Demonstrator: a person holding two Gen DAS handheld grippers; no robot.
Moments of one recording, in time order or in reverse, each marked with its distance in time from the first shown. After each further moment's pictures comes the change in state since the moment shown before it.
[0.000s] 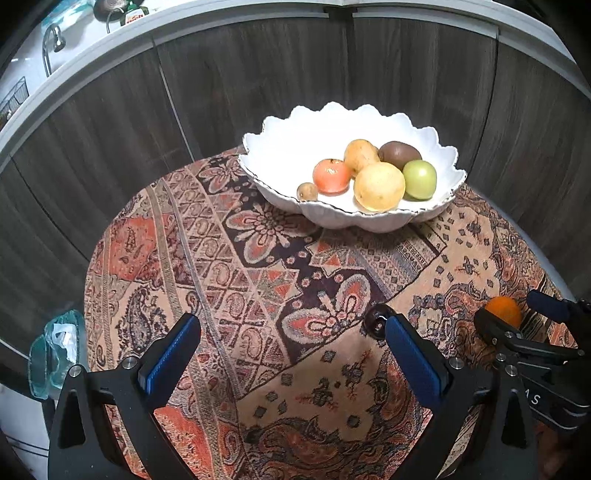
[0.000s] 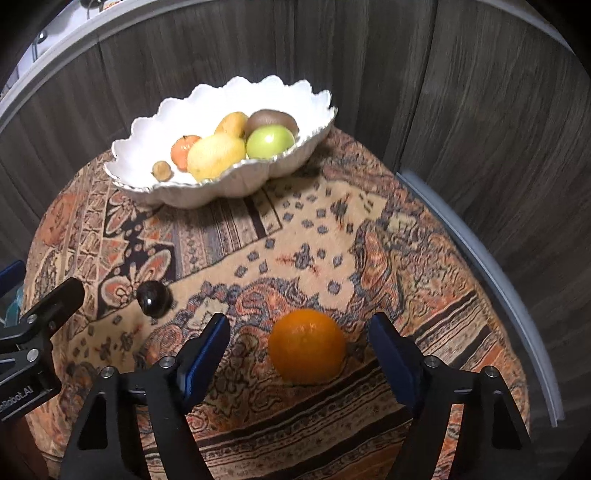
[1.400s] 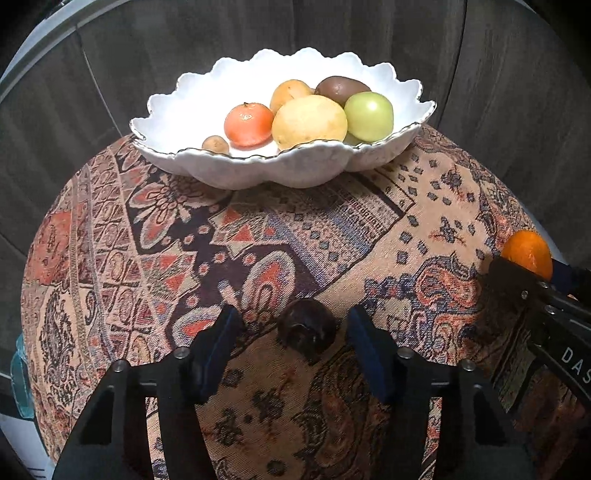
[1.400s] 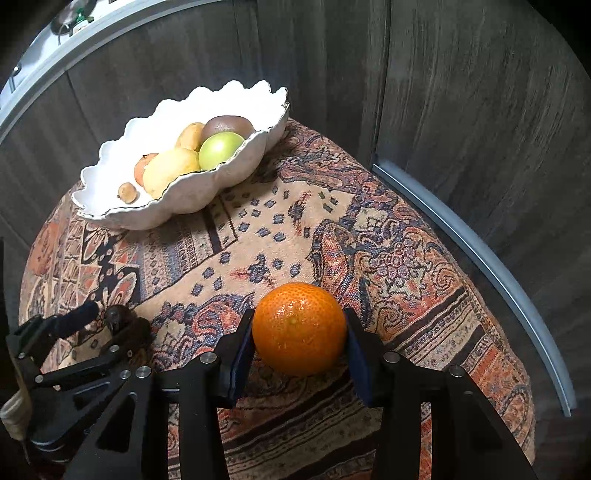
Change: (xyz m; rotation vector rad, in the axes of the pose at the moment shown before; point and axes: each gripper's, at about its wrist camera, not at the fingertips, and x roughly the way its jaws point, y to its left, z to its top) left arm 0.063 -0.056 -0.003 0.093 0.126 -0.125; right arm 0.012 -0.033 0.006 0.100 -0.015 0.005
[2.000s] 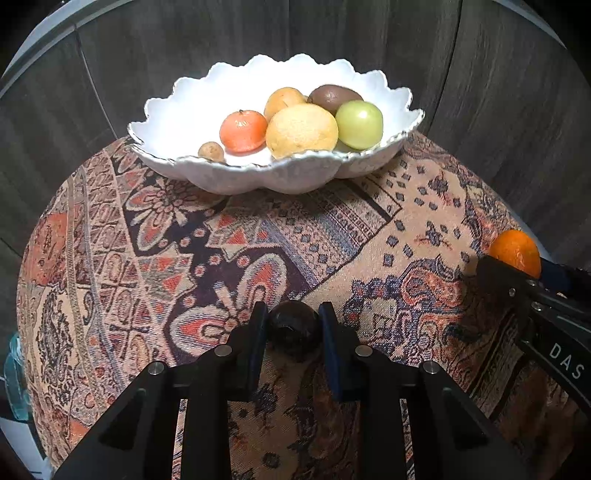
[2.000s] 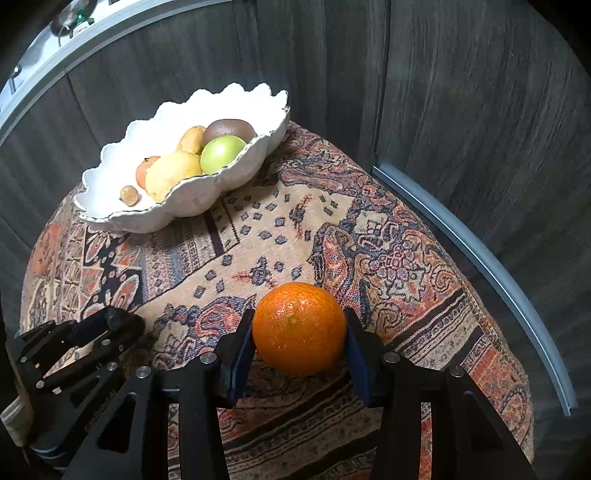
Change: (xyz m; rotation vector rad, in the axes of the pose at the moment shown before) left arm -0.013 0.001 0.003 -0.007 -0.013 -0.037; right arm -0.007 0.002 0.001 -0.005 -0.014 0.000
